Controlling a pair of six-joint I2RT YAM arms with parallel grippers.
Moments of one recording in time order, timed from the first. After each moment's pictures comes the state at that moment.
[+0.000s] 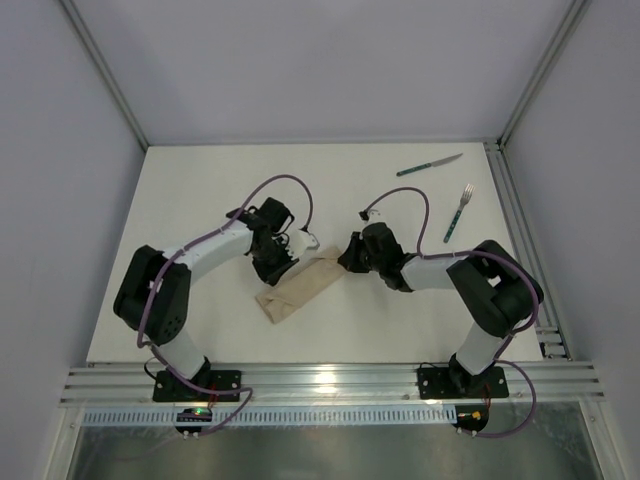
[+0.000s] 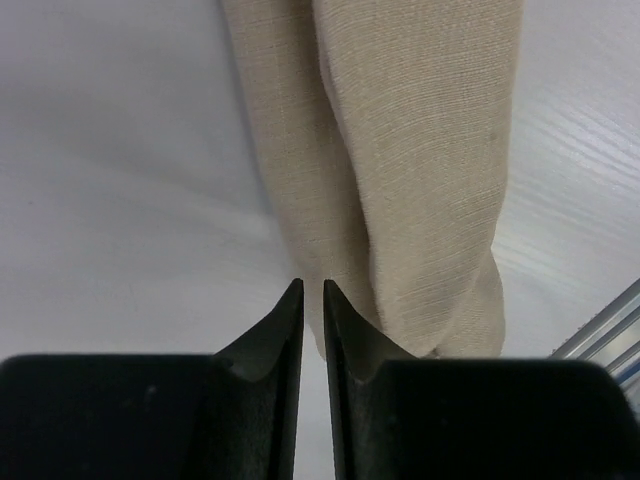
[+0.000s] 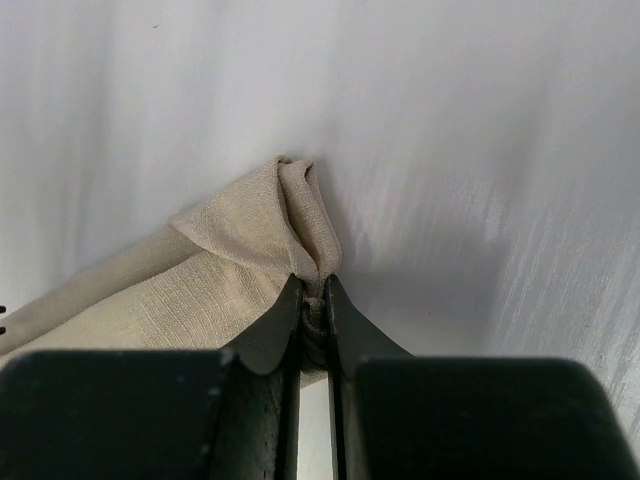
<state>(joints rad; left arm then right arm) -0.56 1.67 1.13 -0.83 0.22 0.52 0.61 1.71 0.69 0.38 -0.03 0.60</state>
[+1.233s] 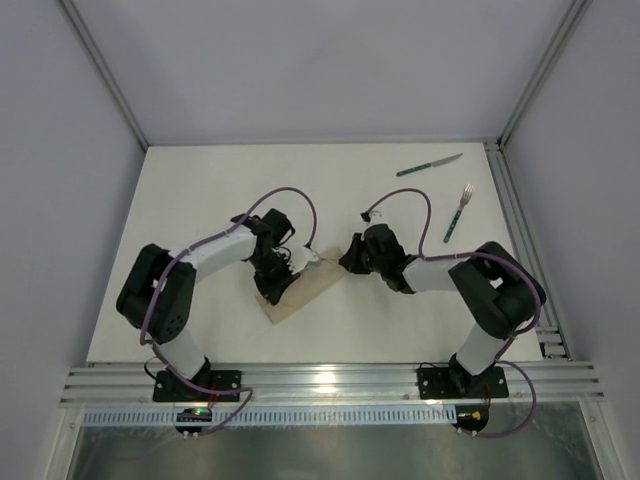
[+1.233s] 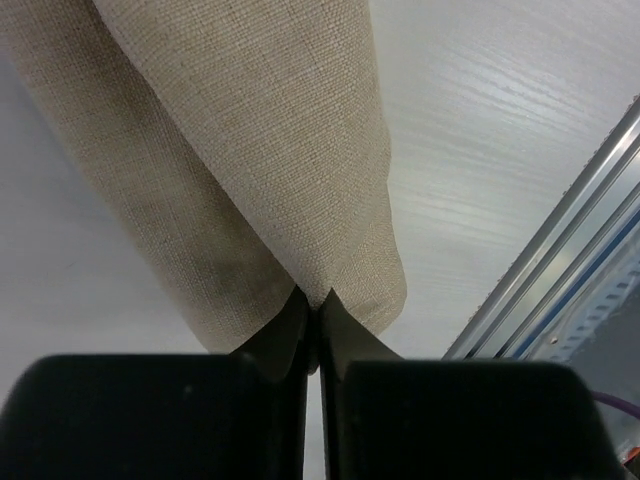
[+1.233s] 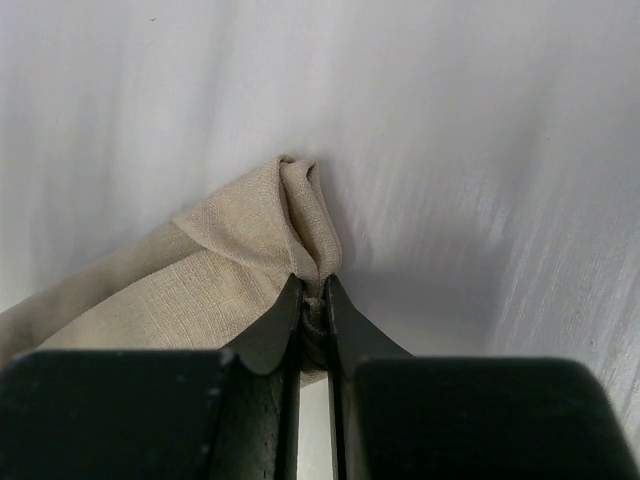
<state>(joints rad) -0.56 1.69 1.08 -0.93 0.39 0.57 0.61 1.69 0.67 0.40 -0.04 0.60</state>
